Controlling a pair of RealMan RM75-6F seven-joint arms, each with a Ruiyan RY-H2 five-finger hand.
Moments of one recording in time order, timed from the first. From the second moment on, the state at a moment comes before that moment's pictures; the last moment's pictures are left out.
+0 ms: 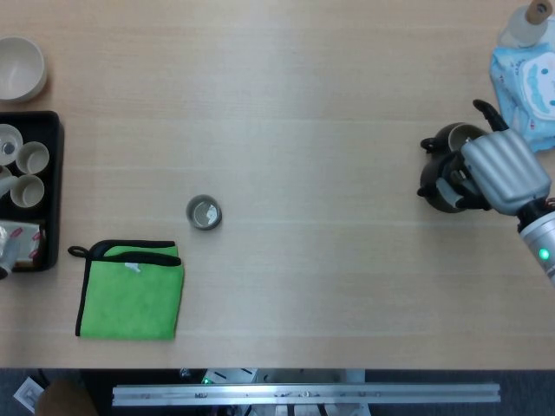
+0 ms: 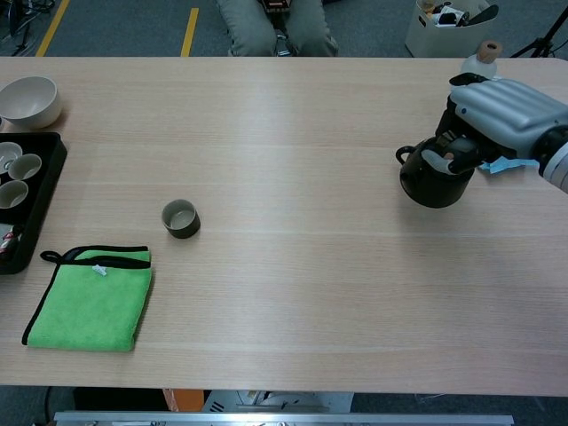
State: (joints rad) left arm -0.08 -1.03 0.03 -1.73 1.57 1.44 0.02; right arm 0.56 -1.23 0.07 -1.83 -1.17 1.04 -0.42
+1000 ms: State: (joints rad) left arm -0.35 -1.08 0.03 -1.77 1.63 1.07 -0.03; right arm 0.52 -1.18 0.08 -1.87 -1.20 1.10 -0.38
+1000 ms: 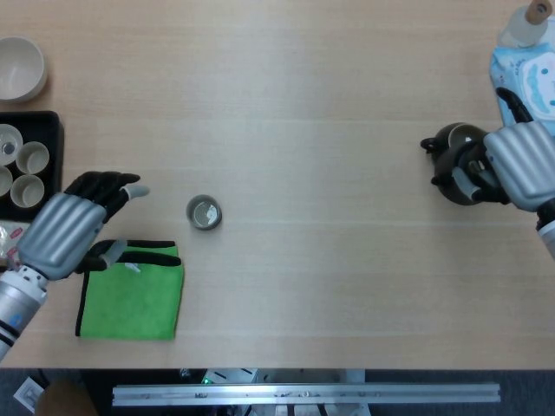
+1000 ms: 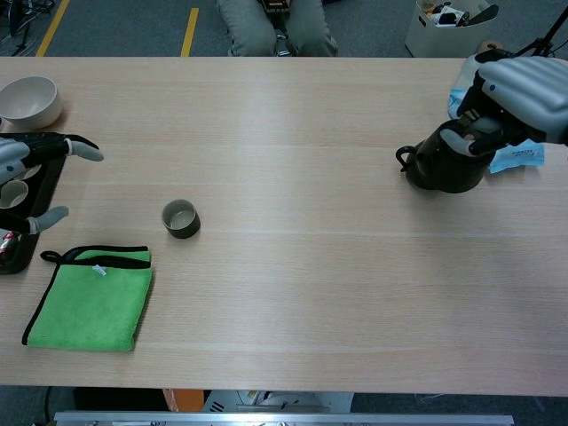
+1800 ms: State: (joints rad) left arm -0.54 -1.31 -0.03 -1.74 1.28 0.82 0.24; right arm 0.52 -1.19 0.09 -1.86 -1.21 1.10 -0.36
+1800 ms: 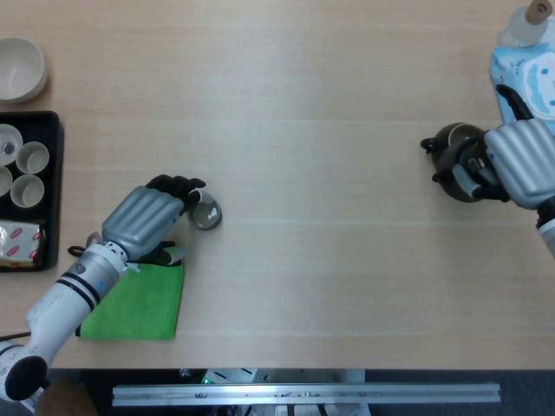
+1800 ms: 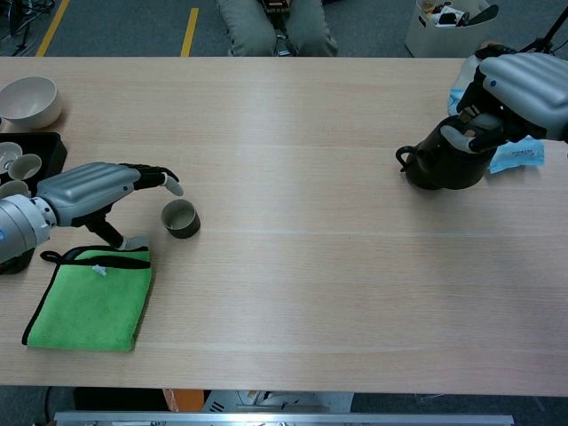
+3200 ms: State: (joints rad) left arm -0.68 -1.53 0.00 -1.51 1.03 0.79 0.40; right arm 0.52 -1.17 0.10 -1.85 -1.22 1.09 -0.32
